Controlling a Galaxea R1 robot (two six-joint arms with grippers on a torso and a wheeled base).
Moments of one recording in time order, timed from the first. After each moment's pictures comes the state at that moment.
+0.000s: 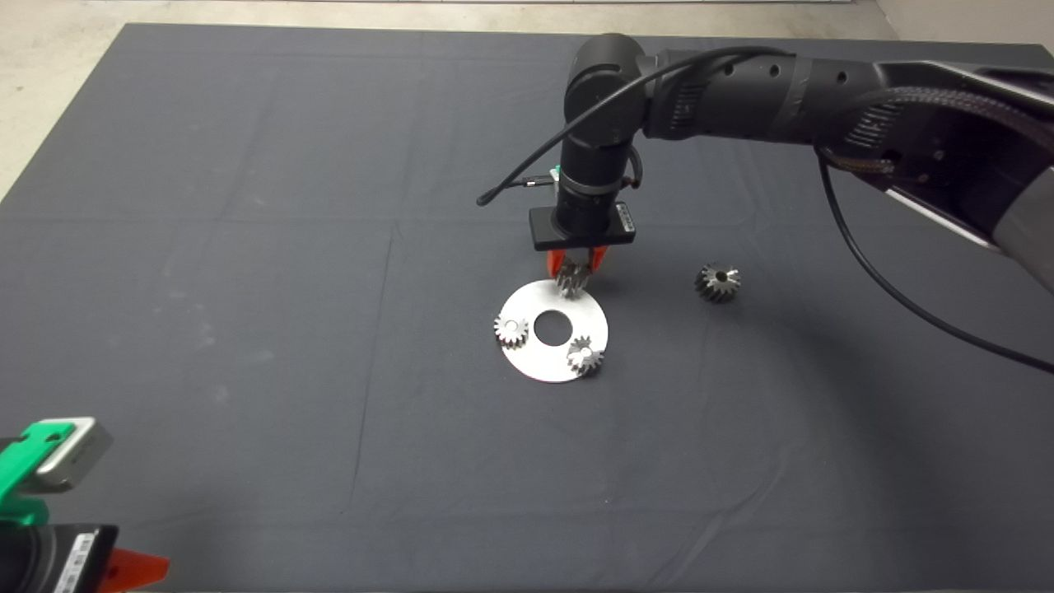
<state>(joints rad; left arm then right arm) -0.35 1.54 -0.29 0.33 1.39 -1.30 0.43 2.99 -1.67 -0.13 -1.53 1.26</state>
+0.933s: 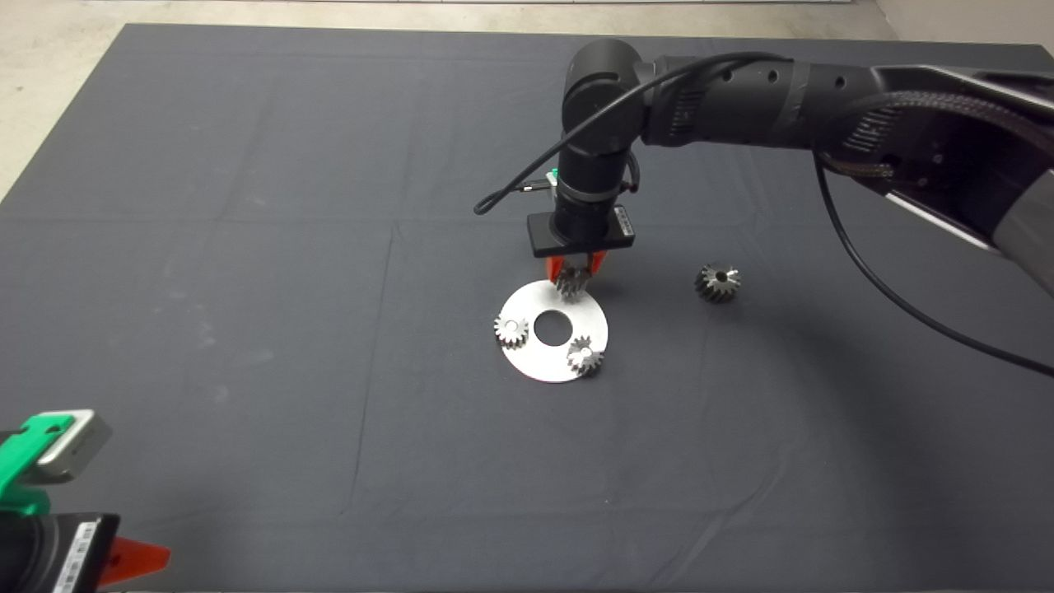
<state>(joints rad) -0.35 1.54 -0.31 0.33 1.38 -1.31 0.41 2.98 -1.63 -0.15 -1.53 1.27</state>
